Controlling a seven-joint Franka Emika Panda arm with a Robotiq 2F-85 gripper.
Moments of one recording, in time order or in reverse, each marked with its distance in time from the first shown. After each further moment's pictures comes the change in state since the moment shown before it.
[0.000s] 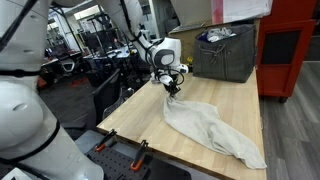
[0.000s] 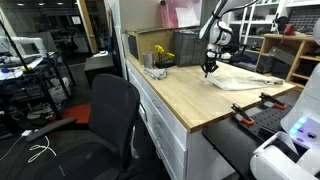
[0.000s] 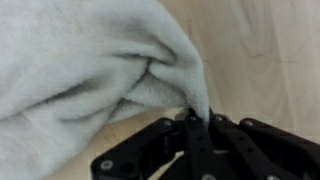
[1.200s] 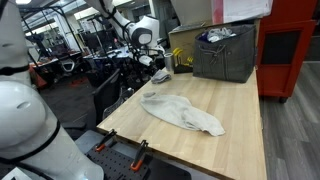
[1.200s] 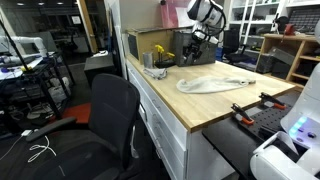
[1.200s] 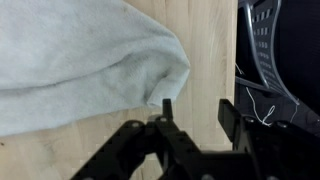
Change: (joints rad) arm 0.036 -0.236 0.162 -0.035 0.166 -0.185 -0.190
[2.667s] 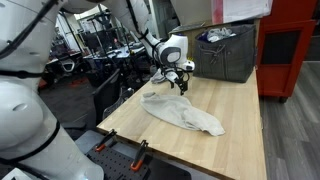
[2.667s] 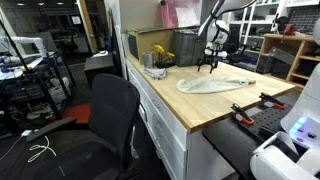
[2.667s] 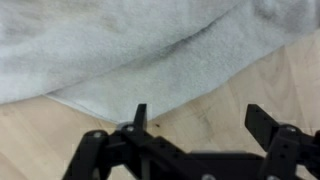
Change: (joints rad) arm -0.037 0.317 -0.193 0.185 -0.091 0.167 0.201
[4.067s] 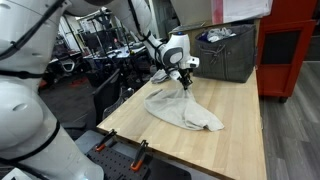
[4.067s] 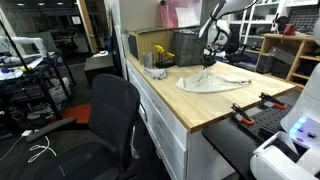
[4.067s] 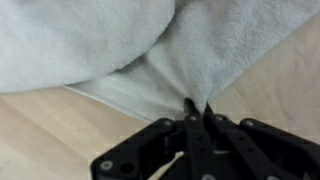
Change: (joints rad) arm -0.003 0.023 -0.016 0.027 -0.009 0.175 0.128
